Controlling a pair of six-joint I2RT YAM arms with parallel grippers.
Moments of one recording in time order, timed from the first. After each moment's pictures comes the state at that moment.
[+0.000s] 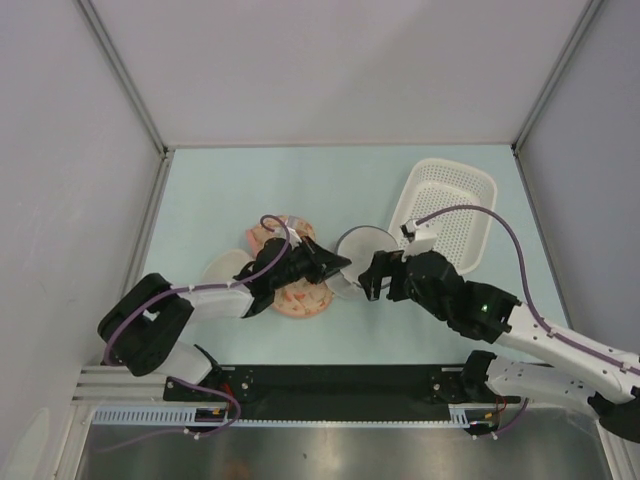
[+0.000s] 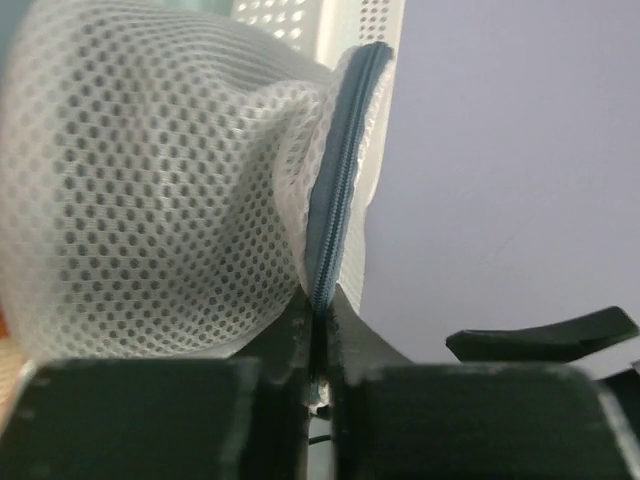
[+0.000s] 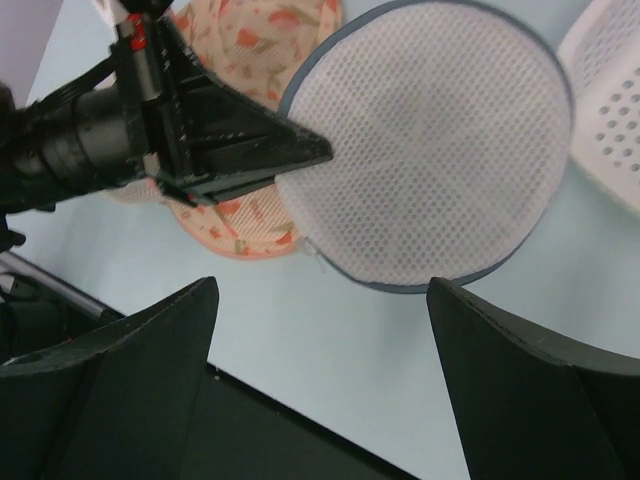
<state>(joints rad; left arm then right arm) -0.72 1.46 0.54 0.65 0.22 -1.36 0.99 0.85 0.82 -0.47 0.36 0.63</state>
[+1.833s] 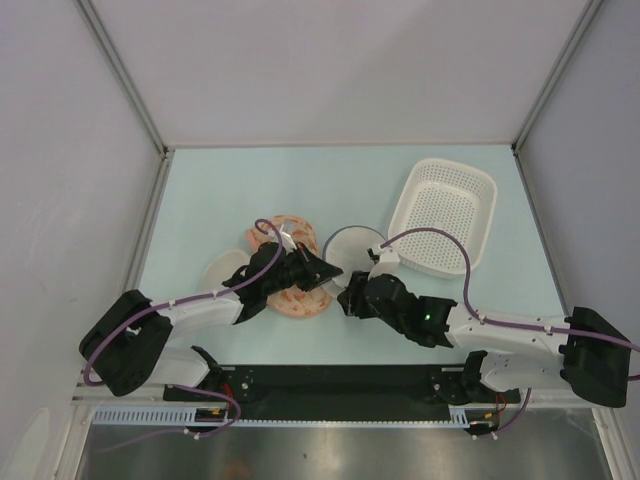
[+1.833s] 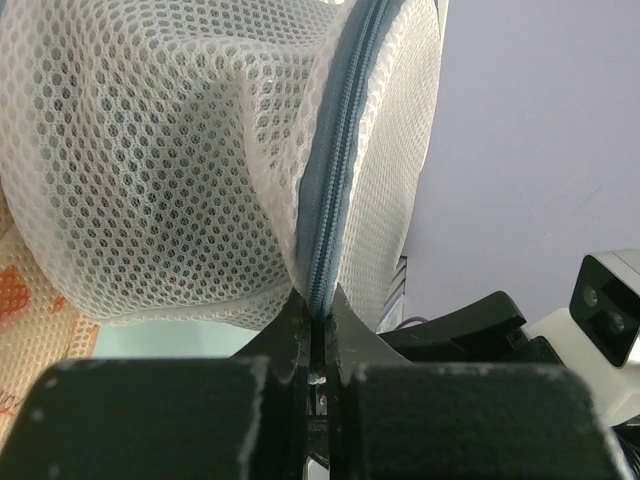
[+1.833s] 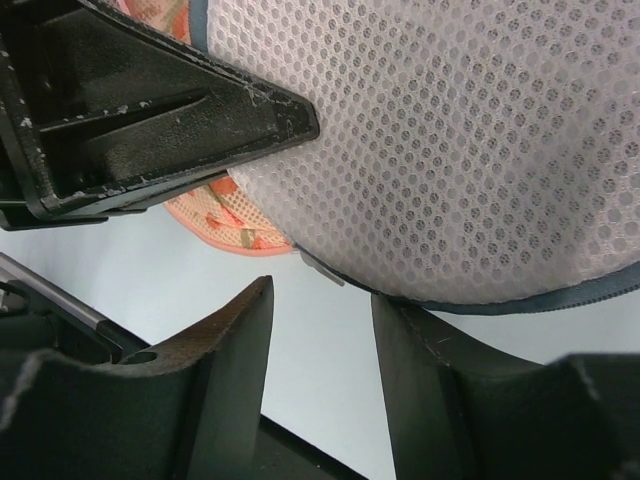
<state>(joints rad) -0.72 1.33 0.49 0.48 0.22 -1.23 1.12 1.15 0.60 -0.04 0.40 0.85</state>
